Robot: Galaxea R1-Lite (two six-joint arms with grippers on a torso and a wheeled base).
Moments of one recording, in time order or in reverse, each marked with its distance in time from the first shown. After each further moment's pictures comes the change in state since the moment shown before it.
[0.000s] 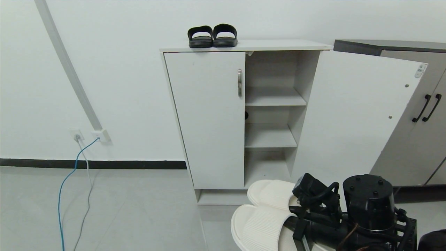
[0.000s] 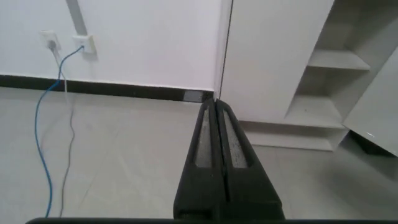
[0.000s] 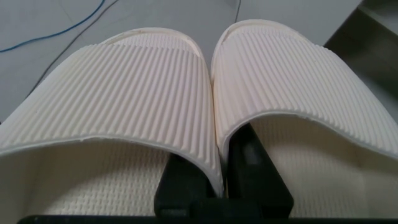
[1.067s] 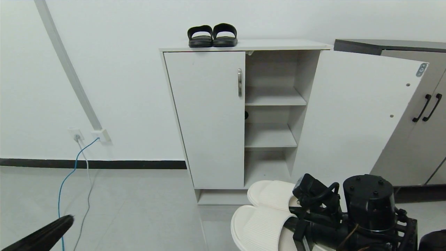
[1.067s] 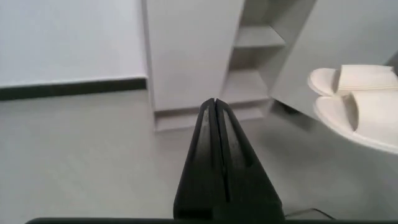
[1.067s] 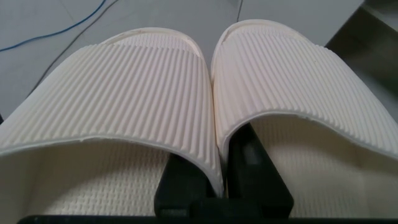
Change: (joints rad) left arm -0.236 0.533 -0.184 -0.277 -0.080 -0.066; right arm 0.002 -0.004 0.001 0.008 0.004 -0.001
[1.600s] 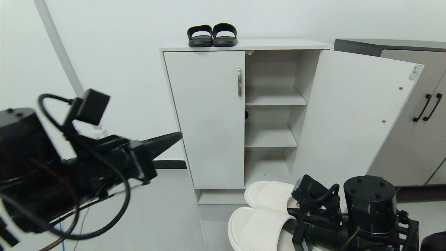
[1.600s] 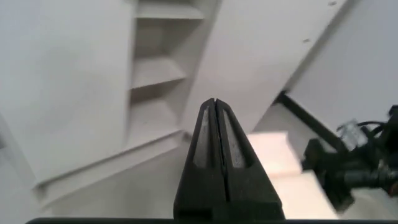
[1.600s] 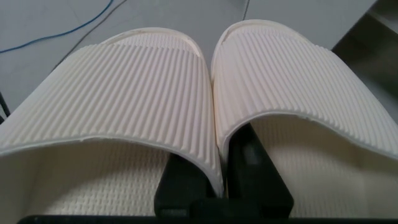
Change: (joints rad) left arm -0.114 0.709 -0.316 -0.544 -0.319 -0.134; right arm 0.013 -0.011 -0.002 0.003 0.003 0.001
